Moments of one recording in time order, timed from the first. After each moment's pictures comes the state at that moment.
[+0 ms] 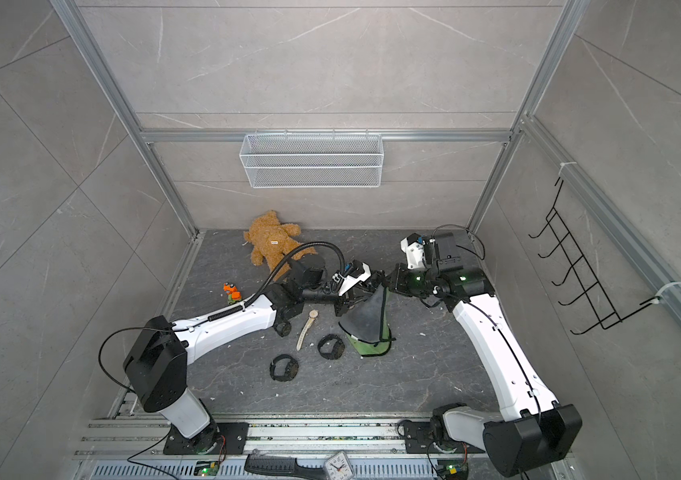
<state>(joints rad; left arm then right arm) -0.85 1.68 1.26 0.06 0.58 0.24 0.21 1.26 1.36 -0.94 -0.40 0.41</state>
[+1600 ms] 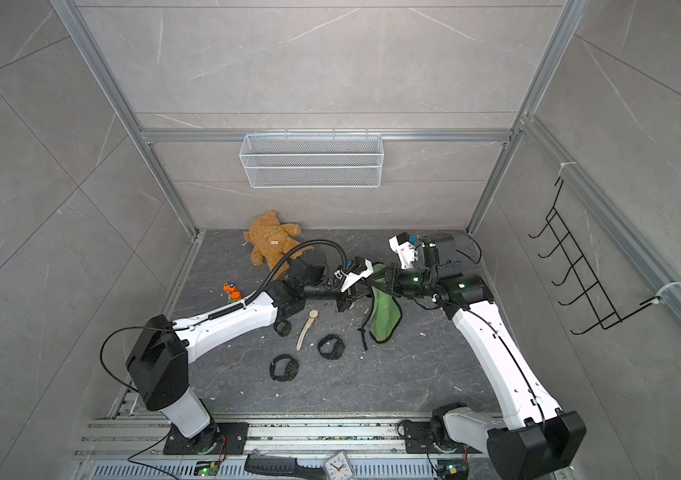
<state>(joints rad) -0.85 1.70 1.32 0.05 0.56 0.28 0.25 1.21 1.27 -0.76 -0.70 0.52</state>
